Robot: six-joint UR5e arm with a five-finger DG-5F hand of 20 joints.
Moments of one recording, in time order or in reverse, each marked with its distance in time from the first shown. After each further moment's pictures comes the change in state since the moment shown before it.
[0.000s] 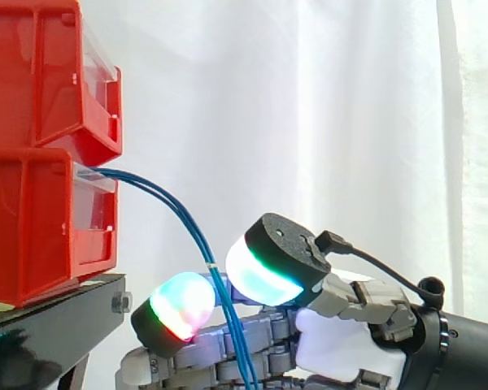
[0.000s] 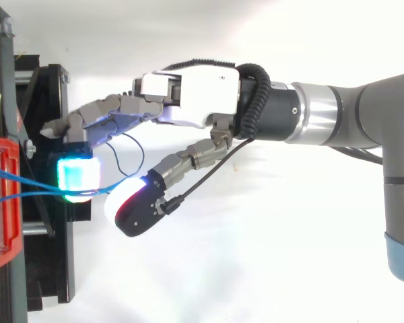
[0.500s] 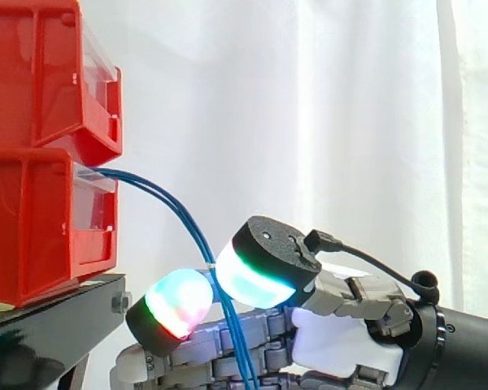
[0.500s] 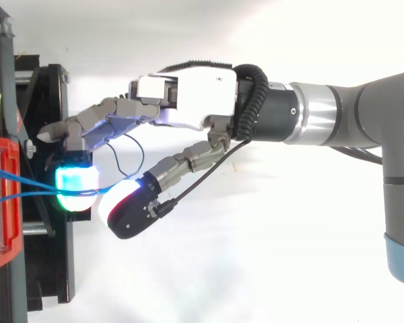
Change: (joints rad) arm 0.000 0.000 0.013 -0.018 -0.013 0.000
